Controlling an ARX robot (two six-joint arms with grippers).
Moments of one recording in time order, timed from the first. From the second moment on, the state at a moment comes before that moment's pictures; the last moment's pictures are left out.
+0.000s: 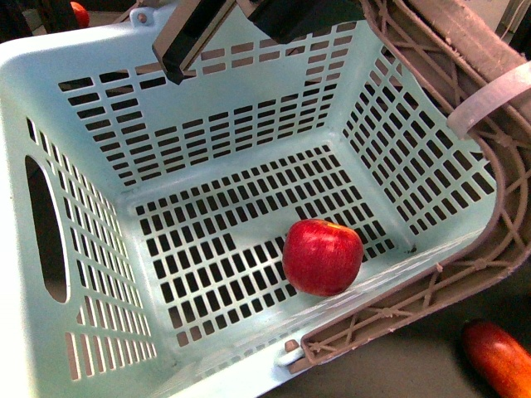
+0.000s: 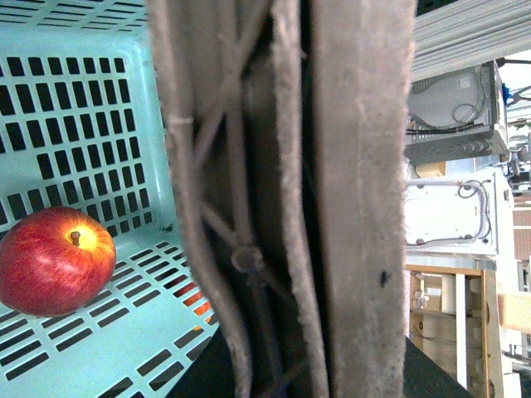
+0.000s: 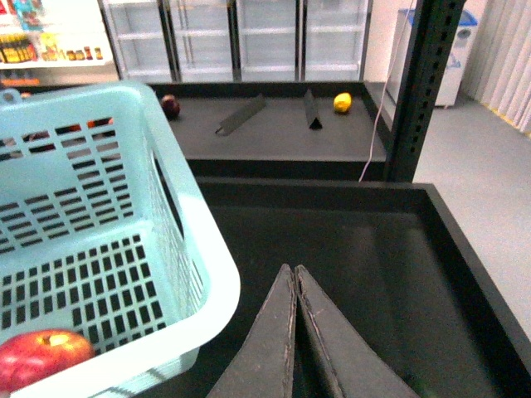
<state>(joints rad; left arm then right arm) -0.68 1.57 1.13 -0.06 0.10 -1.01 0.00 0.51 0.02 0.50 0.00 0.01</state>
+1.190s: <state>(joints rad) -0.68 1.57 1.13 -0.06 0.10 -1.01 0.00 0.01 0.02 0.00 0.00 0.00</state>
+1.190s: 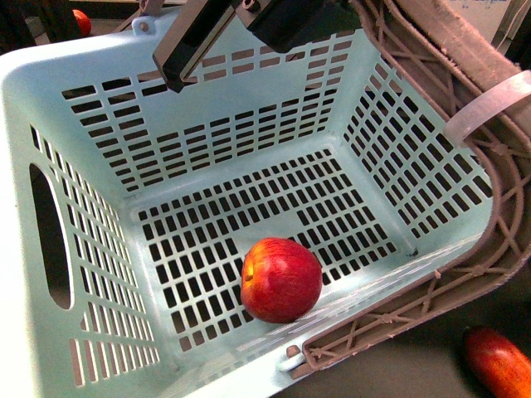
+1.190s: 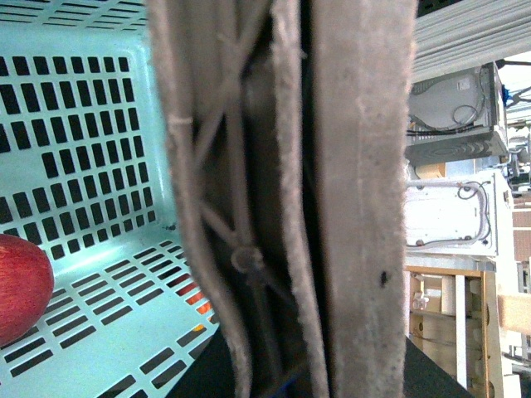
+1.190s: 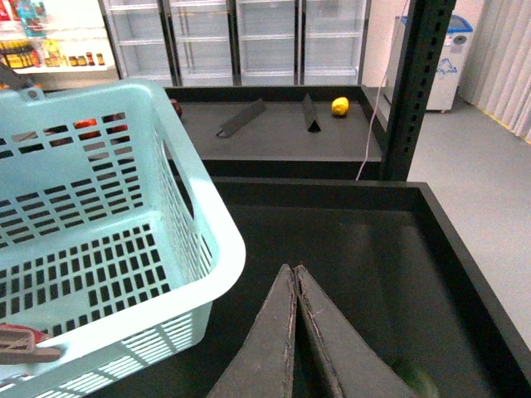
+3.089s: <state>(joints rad) -0.24 1.79 1.19 -0.09 -0.30 -1.61 0.00 0.01 0.02 0.00 0.00 0.00</state>
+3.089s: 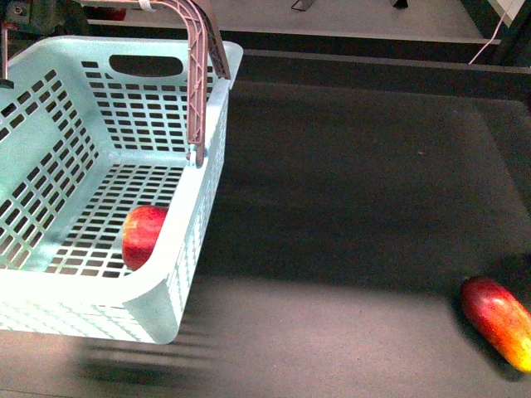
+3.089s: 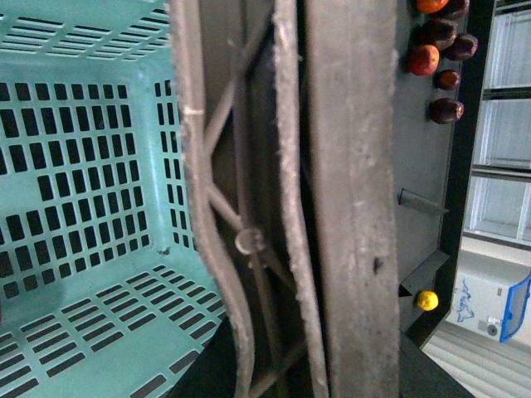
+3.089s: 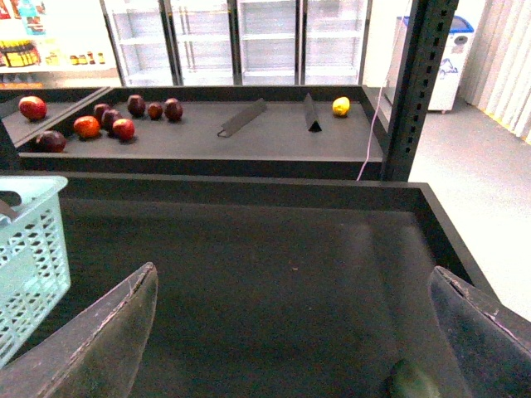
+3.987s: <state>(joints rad) -0.13 1.94 1.17 0.03 -0.20 -1.52 0.00 0.01 0.02 0.00 0.00 0.00</state>
